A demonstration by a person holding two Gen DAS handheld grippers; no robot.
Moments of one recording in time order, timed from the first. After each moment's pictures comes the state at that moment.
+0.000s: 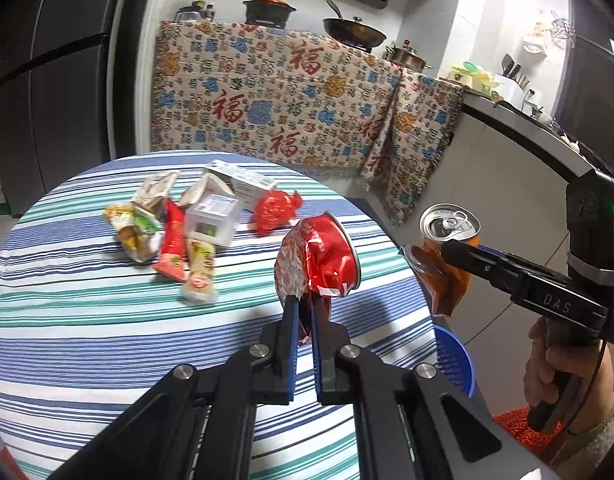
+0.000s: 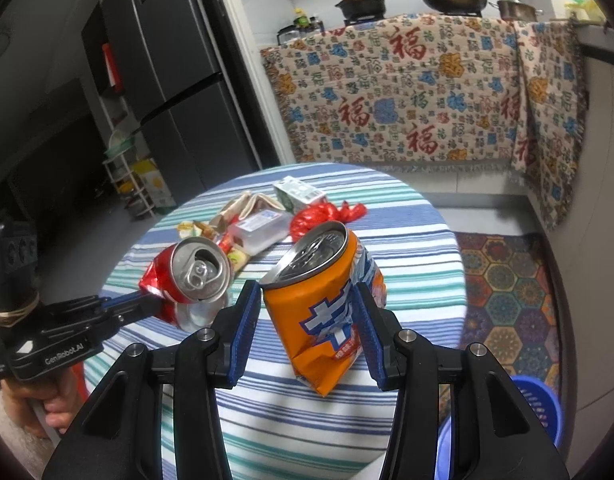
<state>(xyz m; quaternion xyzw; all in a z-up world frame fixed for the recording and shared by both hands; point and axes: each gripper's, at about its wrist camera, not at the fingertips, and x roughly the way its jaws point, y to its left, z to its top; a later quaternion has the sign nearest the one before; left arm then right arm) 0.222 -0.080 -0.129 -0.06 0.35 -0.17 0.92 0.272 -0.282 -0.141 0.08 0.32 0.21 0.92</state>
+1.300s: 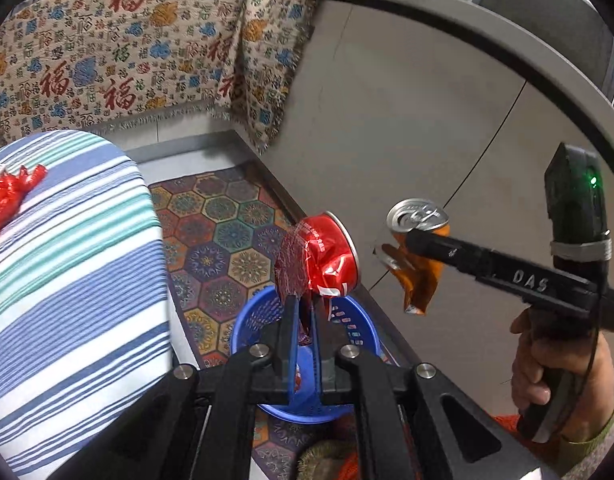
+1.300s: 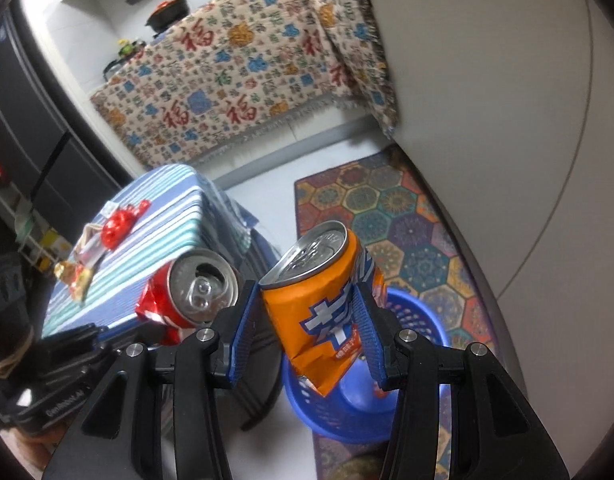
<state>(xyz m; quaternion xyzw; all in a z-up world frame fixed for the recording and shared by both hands) 0.246 -0.347 -0.190 0.01 0.43 -0.35 0.83 0.212 -0.536 -0.200 0.21 0.39 0.00 0.90</state>
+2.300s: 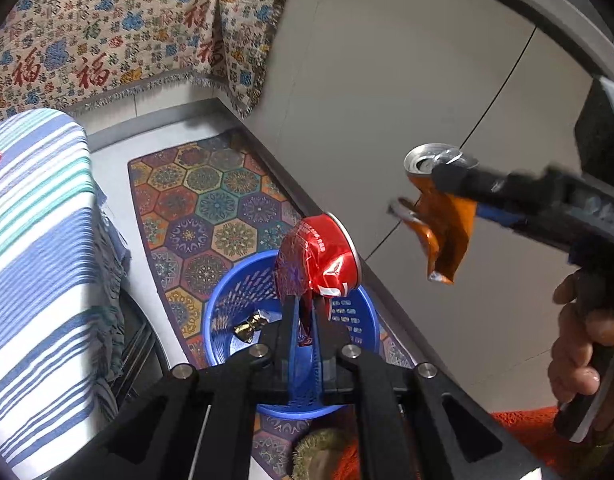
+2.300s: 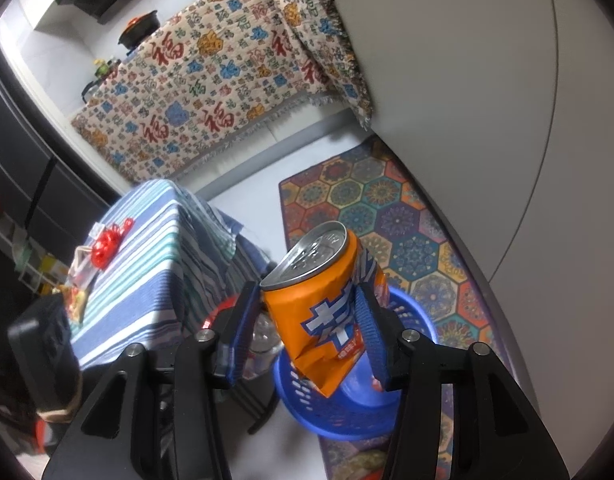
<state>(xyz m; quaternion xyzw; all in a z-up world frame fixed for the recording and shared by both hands) 0.257 -0.393 -0.240 0.05 0.48 -0.37 0.80 0.209 -0.561 -0.206 0.25 0.39 -0.03 0.88</state>
